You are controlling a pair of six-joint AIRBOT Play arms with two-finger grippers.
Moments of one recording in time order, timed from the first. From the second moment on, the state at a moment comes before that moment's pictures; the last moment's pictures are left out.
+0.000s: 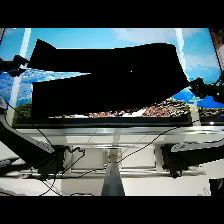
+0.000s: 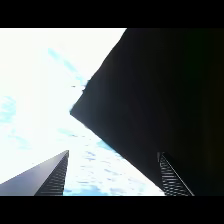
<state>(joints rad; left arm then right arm) 0.60 -2.11 1.89 0.94 -1.05 -1.35 -0.77 -1.65 1.04 -0.74 0.92 1.02</state>
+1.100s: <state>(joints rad) 0.47 -2.12 1.88 1.09 -0.94 -1.63 -0.77 -1.65 1.04 -0.78 0.93 1.03</state>
